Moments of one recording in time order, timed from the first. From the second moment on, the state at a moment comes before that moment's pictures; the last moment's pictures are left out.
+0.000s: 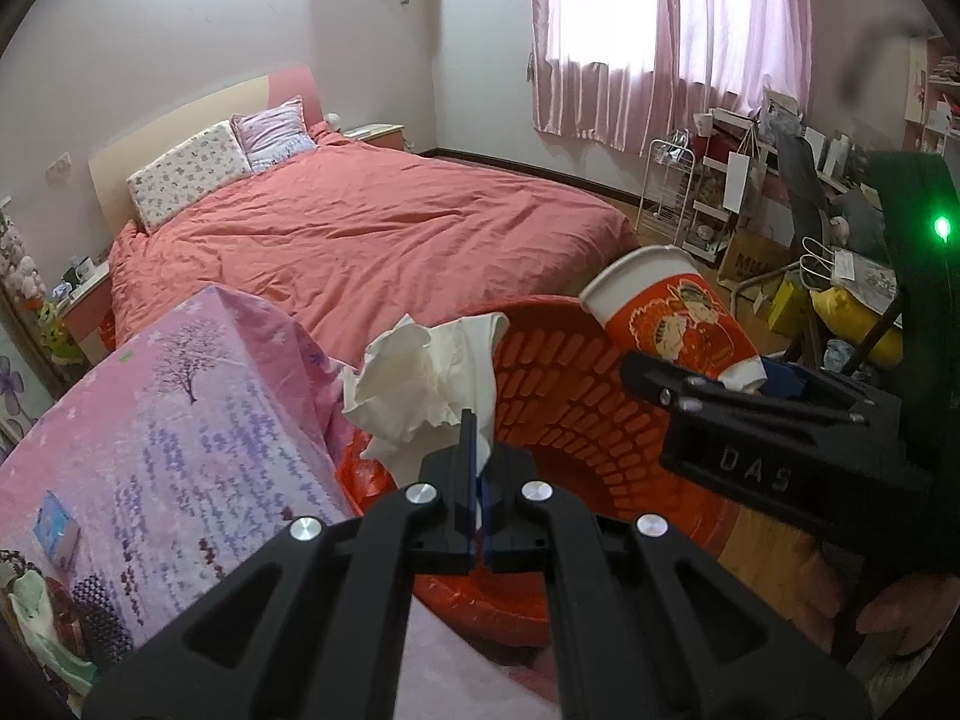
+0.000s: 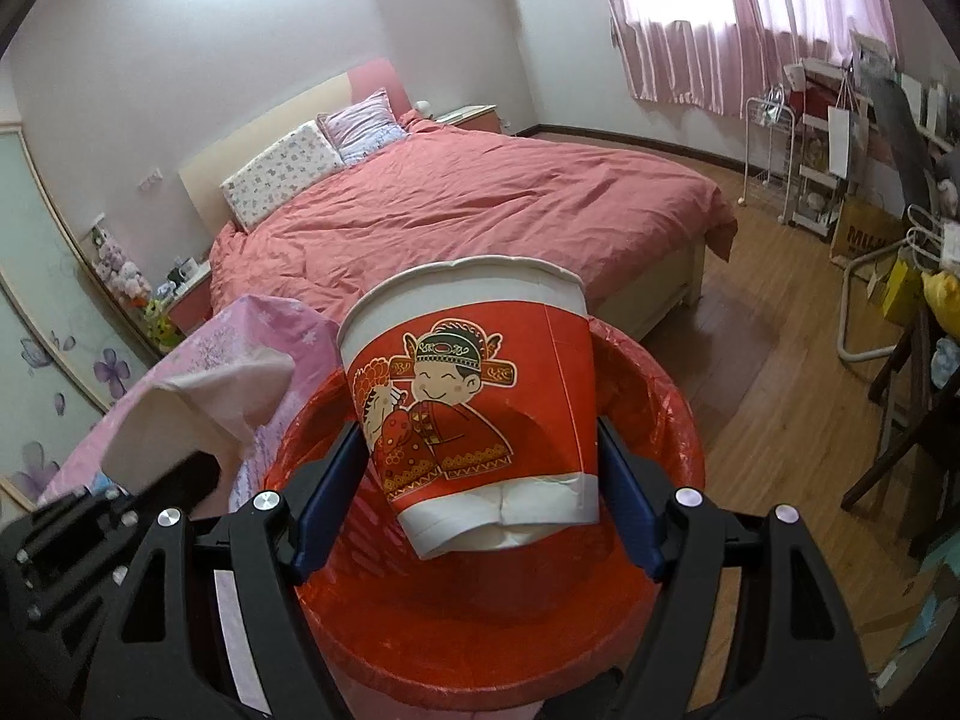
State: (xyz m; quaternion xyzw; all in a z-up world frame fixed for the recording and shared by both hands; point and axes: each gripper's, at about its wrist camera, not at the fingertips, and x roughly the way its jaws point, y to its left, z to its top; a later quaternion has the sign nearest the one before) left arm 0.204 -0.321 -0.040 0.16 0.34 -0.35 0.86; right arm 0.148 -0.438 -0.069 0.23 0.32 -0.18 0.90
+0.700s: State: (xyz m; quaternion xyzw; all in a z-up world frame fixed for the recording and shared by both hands) left arm 0.223 -0.225 -0.044 0.14 0.34 -0.19 0.91; right arm 0.142 -0.414 -0.056 0.17 0.32 -0.20 0.91
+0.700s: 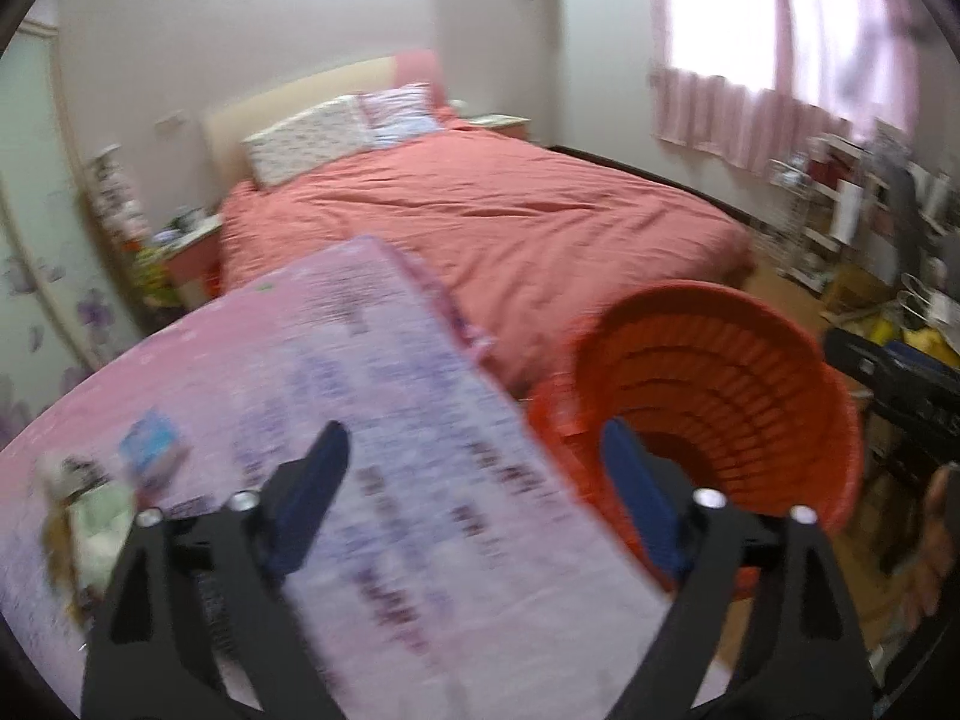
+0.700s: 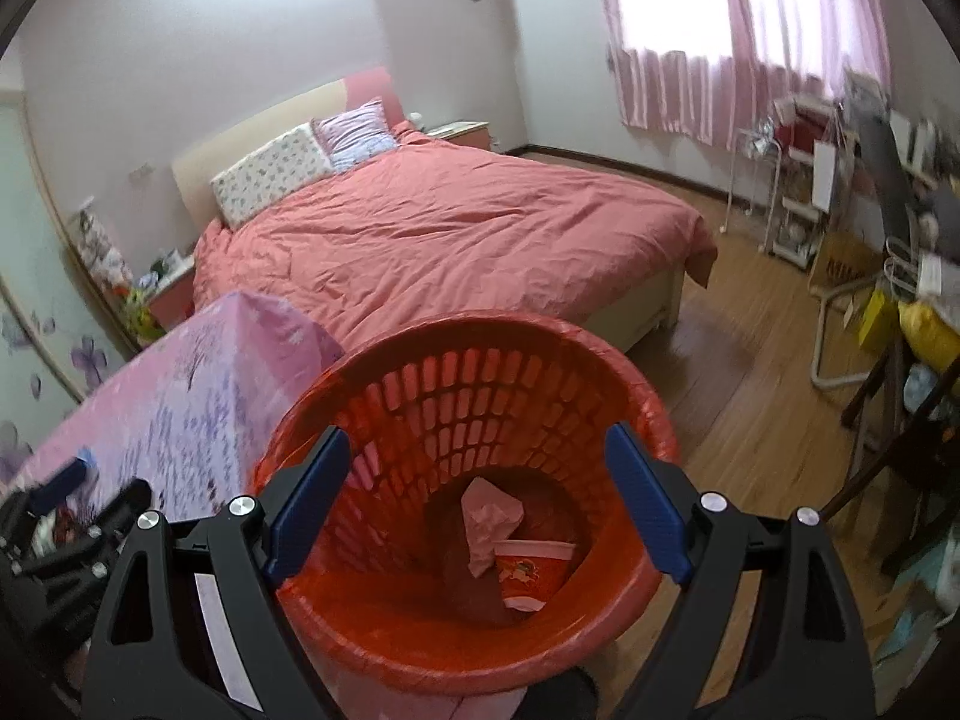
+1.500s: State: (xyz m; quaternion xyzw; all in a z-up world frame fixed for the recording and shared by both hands) left arm 0.233 0.137 -0.041 0.07 0.37 0.10 0.92; right arm 0.188 -0.192 -0.067 0.08 0.39 0.01 0.92
